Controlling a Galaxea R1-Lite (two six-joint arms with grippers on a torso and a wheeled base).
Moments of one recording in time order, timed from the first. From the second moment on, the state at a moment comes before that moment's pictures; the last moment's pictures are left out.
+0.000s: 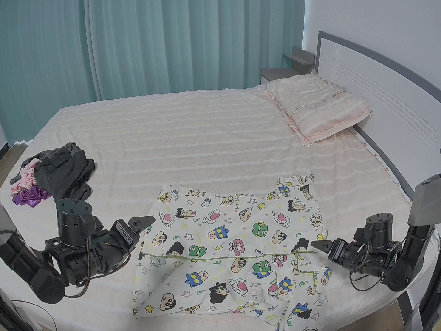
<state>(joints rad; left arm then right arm) -0.38 1.74 -0.26 -0.99 0.01 -1.04 0.29 2.09 -0.17 -1.28 0.07 0.75</state>
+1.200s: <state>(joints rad) -0.41 1.72 -0.21 -1.00 0.01 -1.06 0.30 2.34 -0.24 -1.55 -0.04 0.62</state>
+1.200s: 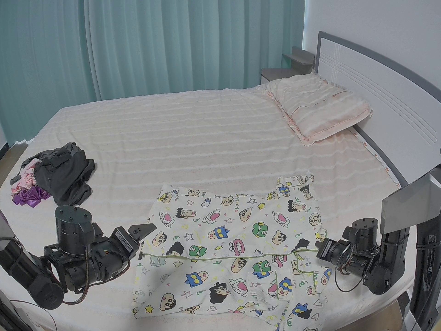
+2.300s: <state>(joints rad) -0.41 1.73 -0.21 -1.00 0.01 -1.06 0.35 2.10 -0.76 -0.59 -0.04 0.35</state>
